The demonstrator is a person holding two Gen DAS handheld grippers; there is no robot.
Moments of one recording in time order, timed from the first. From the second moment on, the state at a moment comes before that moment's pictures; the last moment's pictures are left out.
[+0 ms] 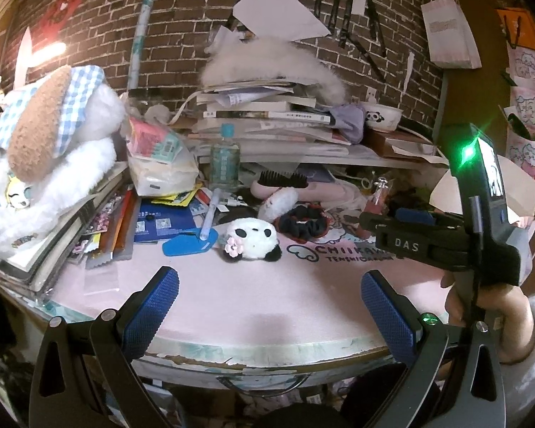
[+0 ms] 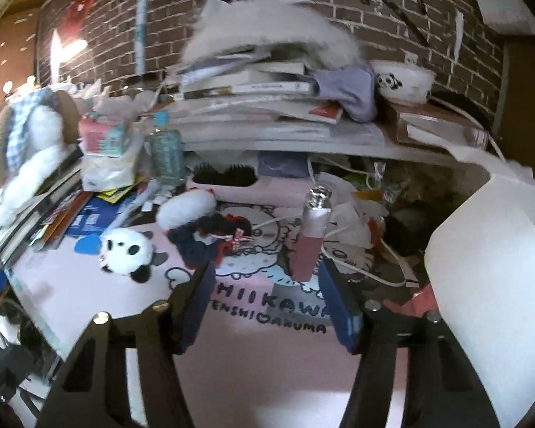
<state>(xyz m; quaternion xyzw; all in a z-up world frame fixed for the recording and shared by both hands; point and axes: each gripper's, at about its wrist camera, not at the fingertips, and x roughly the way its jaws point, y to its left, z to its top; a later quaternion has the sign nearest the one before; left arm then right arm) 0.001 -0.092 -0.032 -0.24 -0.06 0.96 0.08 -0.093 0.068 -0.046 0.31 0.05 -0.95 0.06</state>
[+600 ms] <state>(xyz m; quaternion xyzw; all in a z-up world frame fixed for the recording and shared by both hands) -0.005 -0.090 -0.040 -0.25 -0.06 0.96 0.09 -0.129 0.078 -0.062 0.35 0.02 -0.94 0.03</state>
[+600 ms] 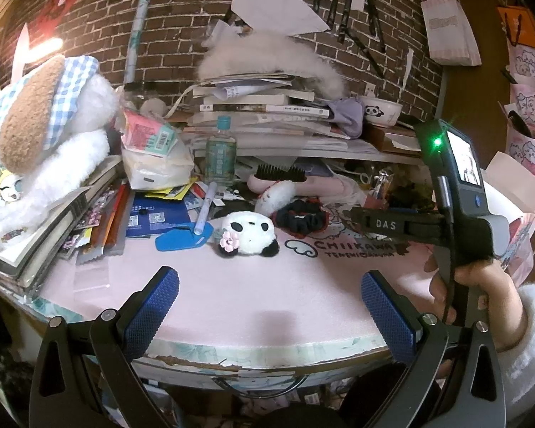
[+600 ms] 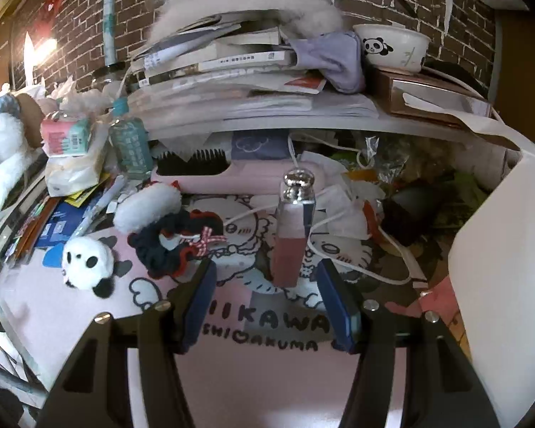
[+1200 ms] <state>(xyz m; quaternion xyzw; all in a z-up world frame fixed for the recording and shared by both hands) -0.004 -0.091 -0.041 -0.25 -0.06 0.96 0.09 -0.153 0.086 -0.072 0.37 0.01 -0.93 0.02</state>
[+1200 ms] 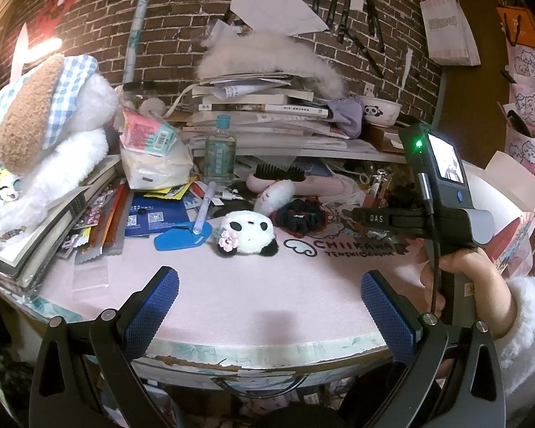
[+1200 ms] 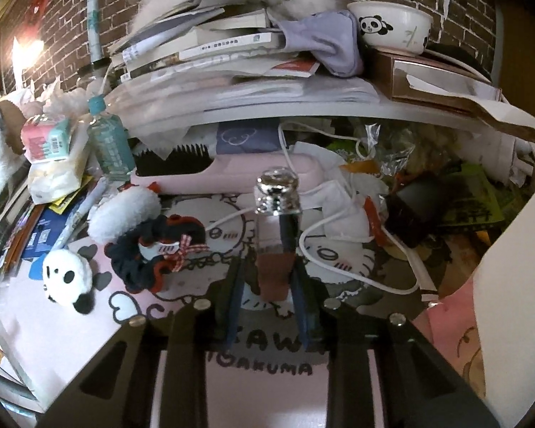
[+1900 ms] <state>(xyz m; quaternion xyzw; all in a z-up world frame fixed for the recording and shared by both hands) -0.005 -0.090 -0.042 -0.25 -0.06 0.96 0.09 -0.155 0.081 -0.072 0.36 0.01 -0.93 0.04</state>
